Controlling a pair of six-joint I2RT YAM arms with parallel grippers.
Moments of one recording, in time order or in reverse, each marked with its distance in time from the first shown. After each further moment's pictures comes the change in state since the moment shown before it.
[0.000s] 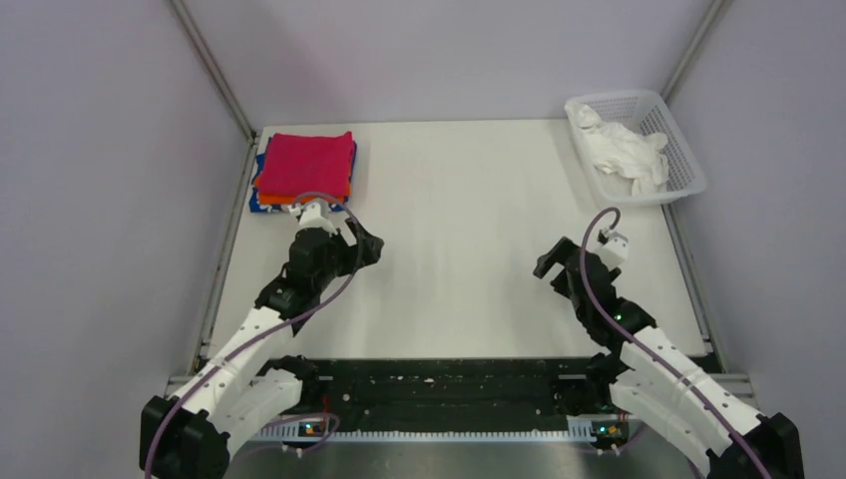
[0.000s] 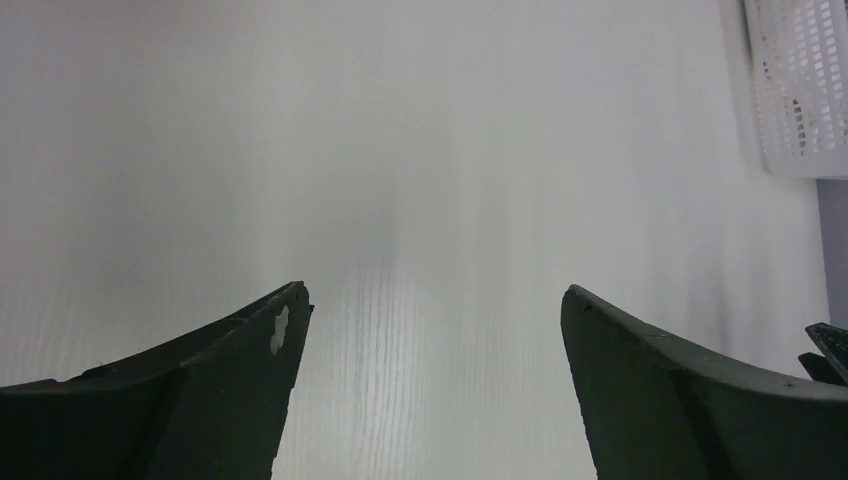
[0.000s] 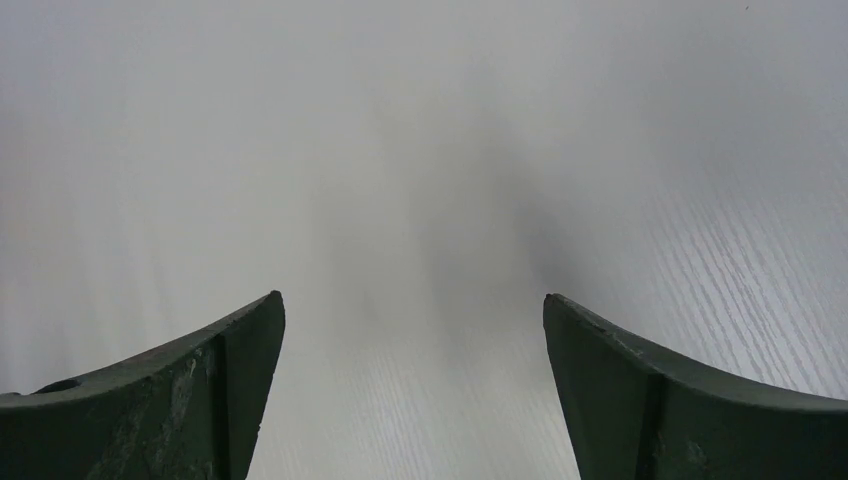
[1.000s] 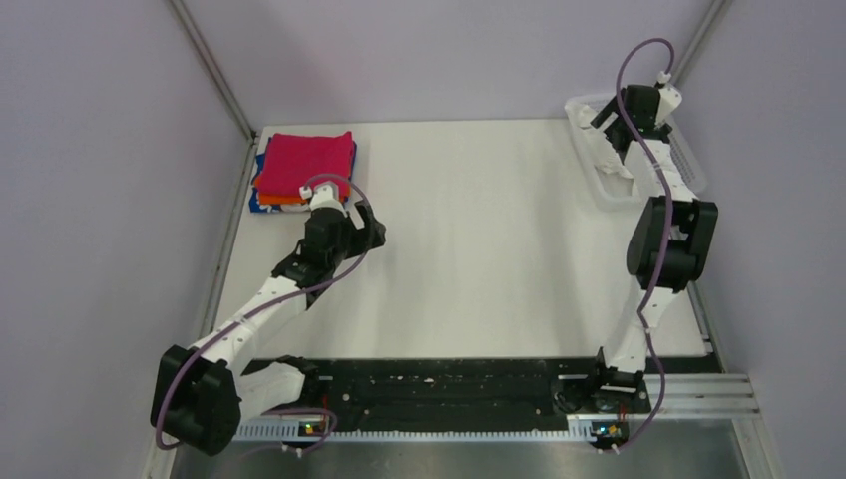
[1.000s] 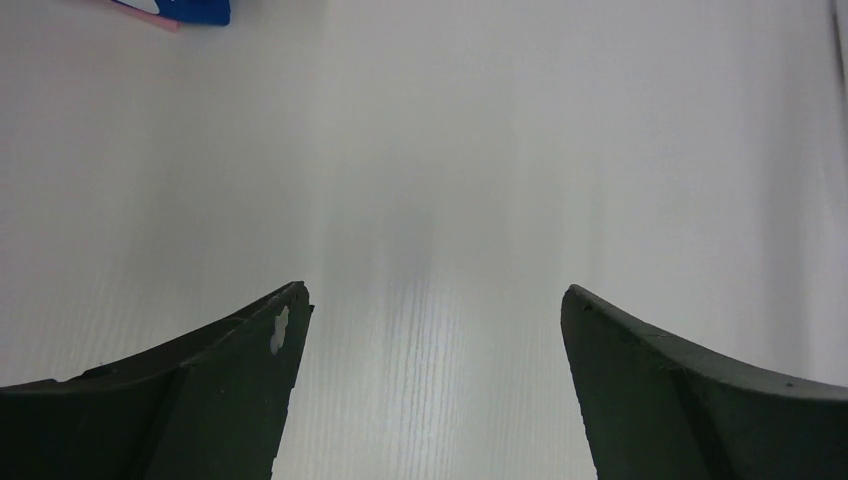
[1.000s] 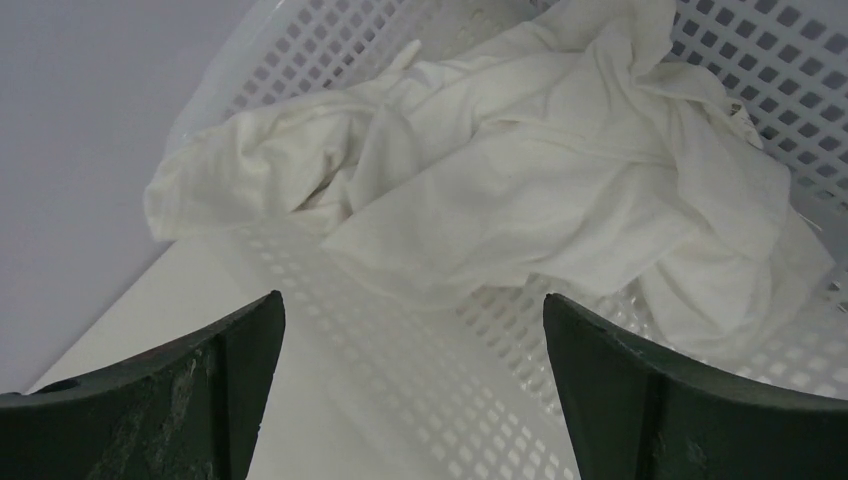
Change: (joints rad) left arm 0.000 0.220 0.097 0.079 -0.081 0.055; right arm -0.595 1.256 1.293 0.045 -0.195 -0.277
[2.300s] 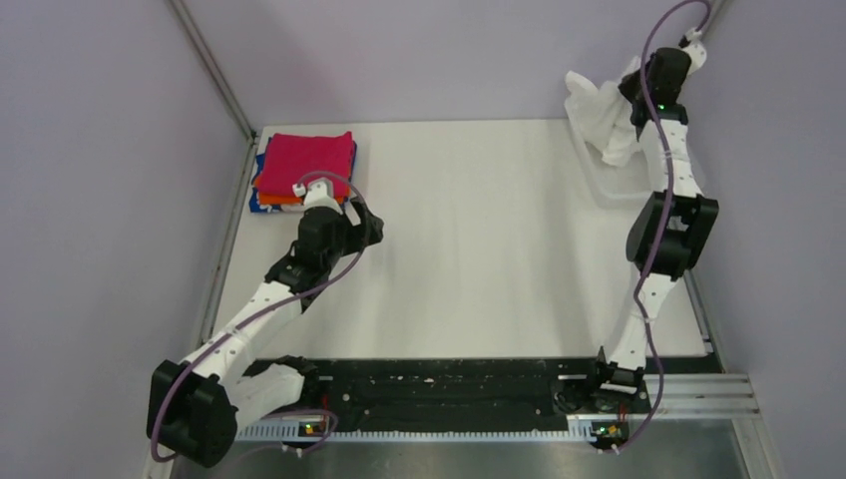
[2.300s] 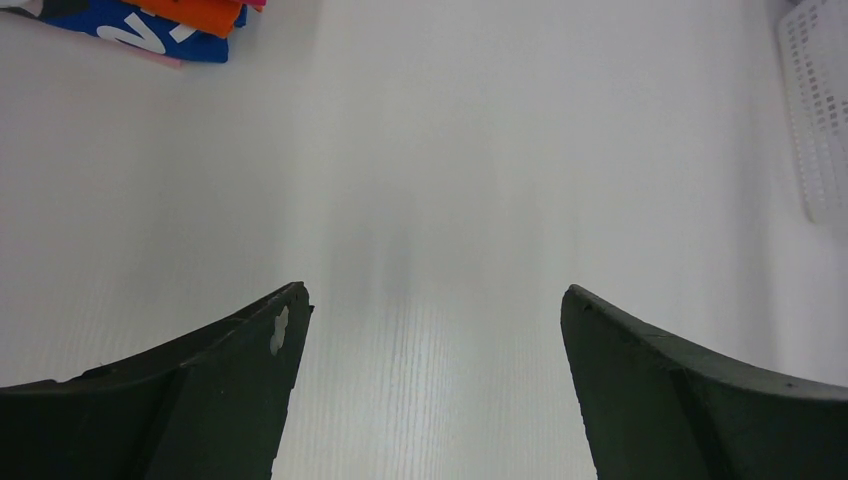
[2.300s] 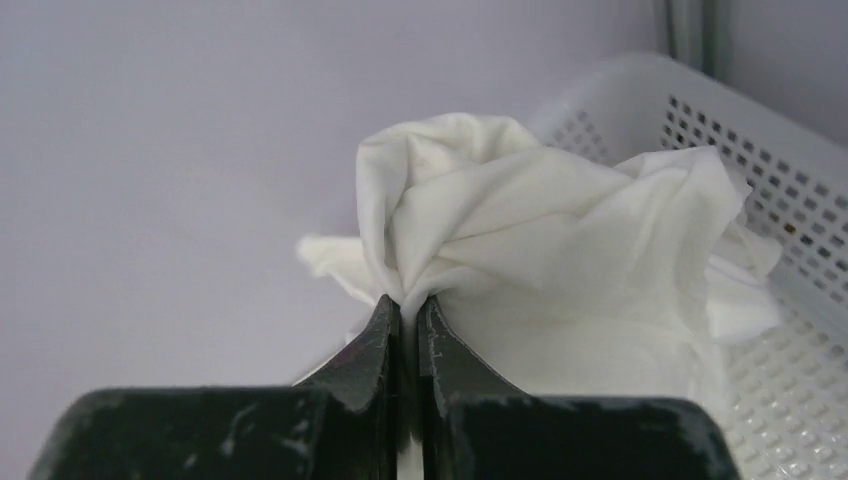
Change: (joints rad) left arm 0.000 -0.018 0.039 -0.014 -0.010 0.007; right arm -0.065 0.299 0.447 0.059 -0.187 0.071
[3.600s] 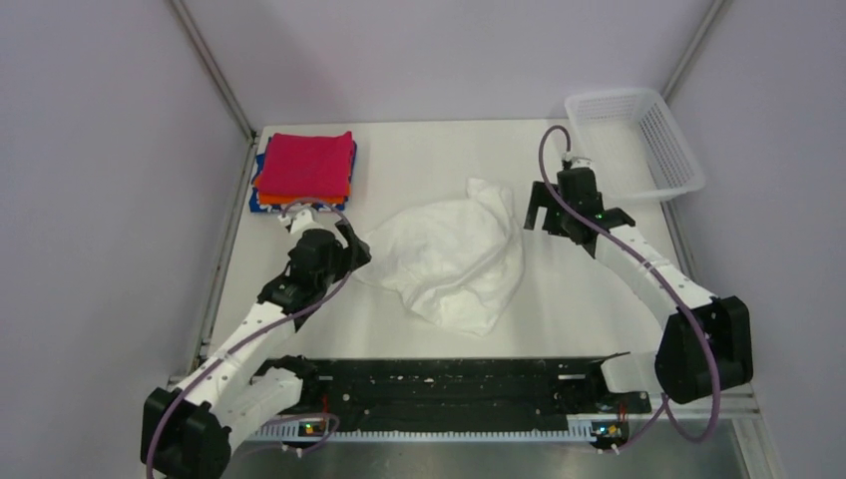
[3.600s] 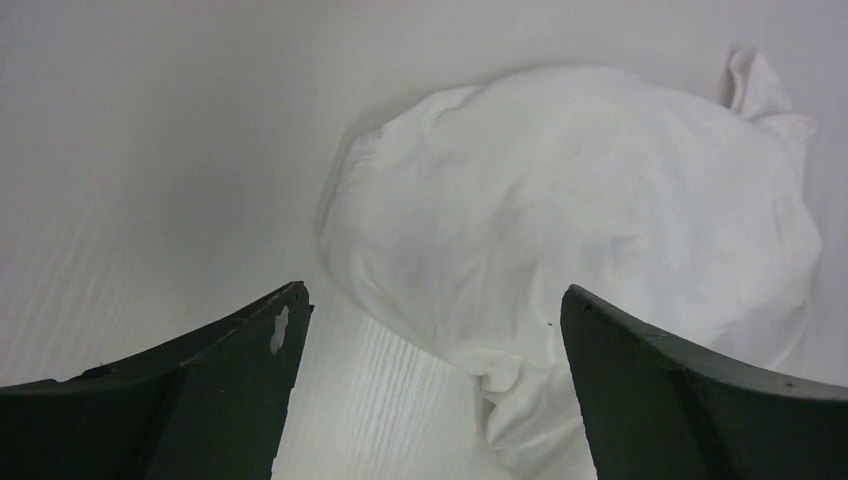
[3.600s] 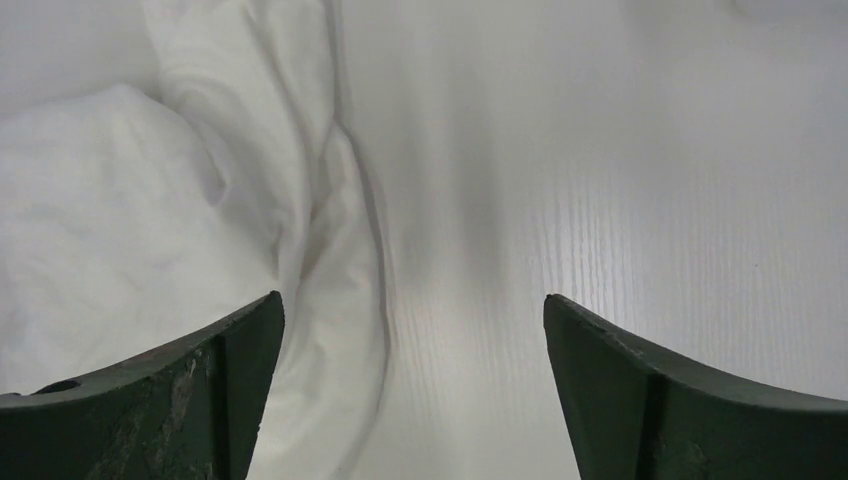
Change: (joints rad) left arm 0.000 -0.204 -0.132 -0.188 -0.105 -0.167; right arm 0.460 -0.890 -1.158 -0.243 0.082 -0.248
